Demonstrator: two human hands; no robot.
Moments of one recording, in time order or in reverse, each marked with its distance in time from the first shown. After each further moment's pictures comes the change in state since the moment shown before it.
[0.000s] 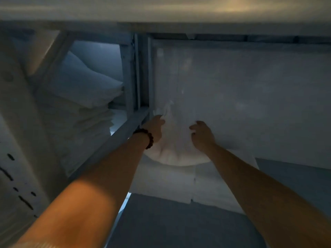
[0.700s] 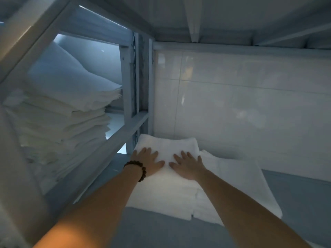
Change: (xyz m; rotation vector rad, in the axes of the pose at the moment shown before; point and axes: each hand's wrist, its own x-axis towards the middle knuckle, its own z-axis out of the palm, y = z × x) left_hand 0.001 -0.068 0.095 0.408 -0.171 -0.052; right_hand 0.000 0.040 0.081 -0.620 -0.515 -0.106
